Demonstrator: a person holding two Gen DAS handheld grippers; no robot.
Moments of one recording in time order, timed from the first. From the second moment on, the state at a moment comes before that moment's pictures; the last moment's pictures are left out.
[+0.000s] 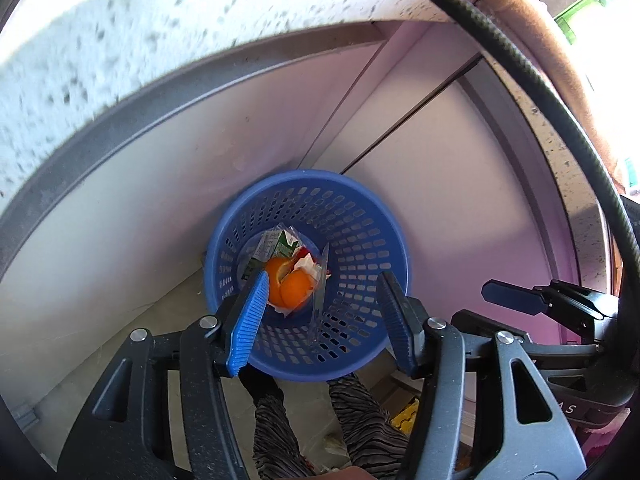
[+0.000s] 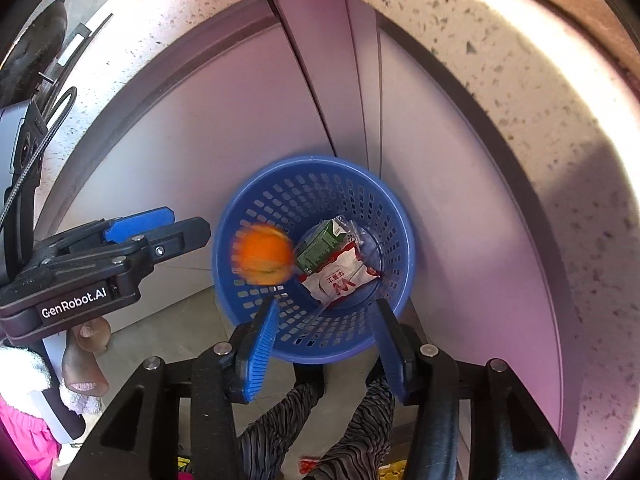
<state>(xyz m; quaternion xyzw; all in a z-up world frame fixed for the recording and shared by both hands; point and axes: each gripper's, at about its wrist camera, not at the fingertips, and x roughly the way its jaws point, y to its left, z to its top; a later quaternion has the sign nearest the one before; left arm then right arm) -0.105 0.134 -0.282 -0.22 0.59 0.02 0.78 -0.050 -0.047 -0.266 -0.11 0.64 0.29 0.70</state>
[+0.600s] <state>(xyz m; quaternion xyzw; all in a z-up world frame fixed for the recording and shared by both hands) -0.118 0.135 -0.217 -0.20 0.56 0.03 0.80 -0.063 -0.062 -0.223 -0.09 0.61 0.32 0.72</state>
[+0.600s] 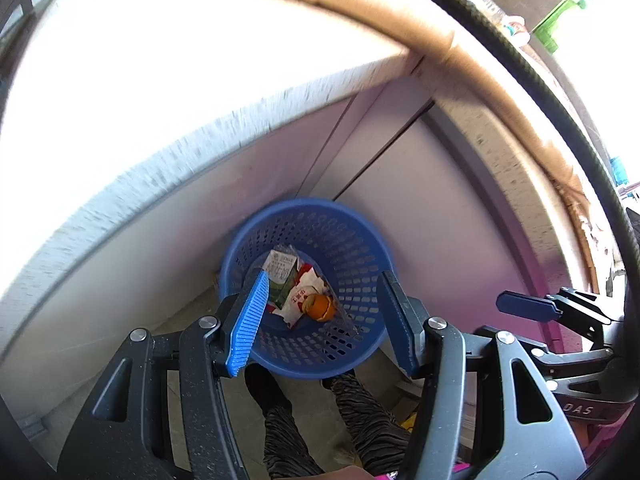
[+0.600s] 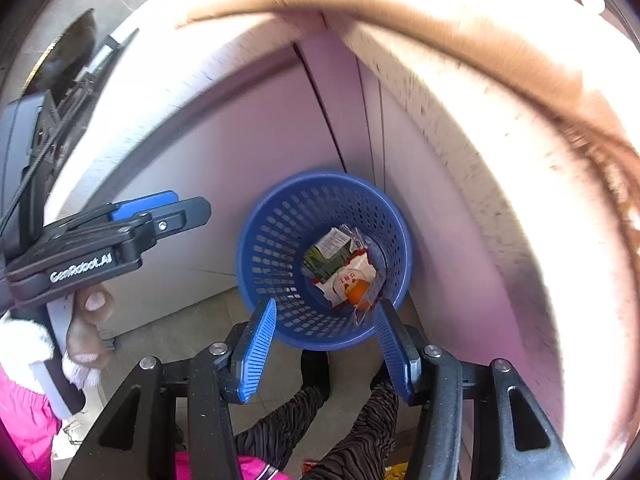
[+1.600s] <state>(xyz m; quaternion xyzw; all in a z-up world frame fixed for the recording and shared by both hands) 0.019 0.077 -0.095 -0.12 0.46 0.02 0.88 0.060 -0.154 -0.084 -0.04 0.46 0.35 0.81</state>
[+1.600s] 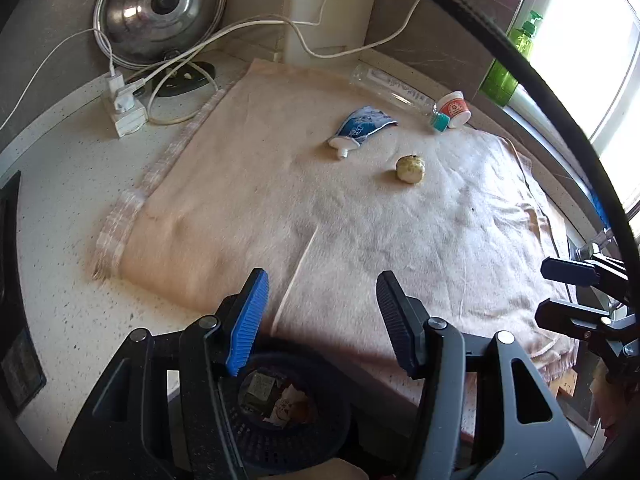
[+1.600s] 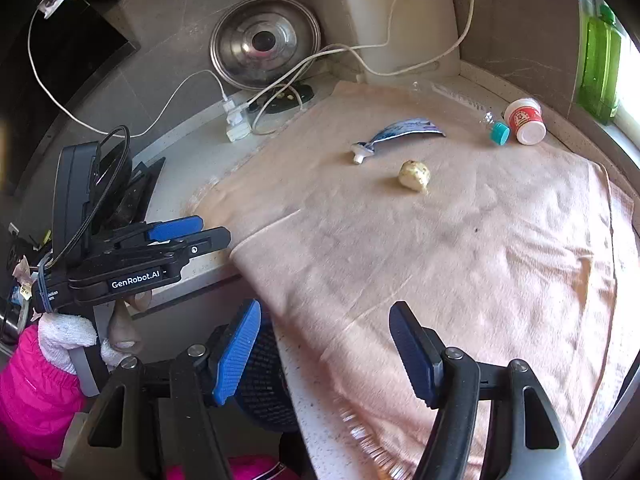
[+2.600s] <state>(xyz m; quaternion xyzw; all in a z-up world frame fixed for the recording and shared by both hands) 0.212 0.060 -0.146 -0.12 0.51 -0.01 0.85 0.209 -0.131 -0.137 -0.09 0.47 0.38 0.79</state>
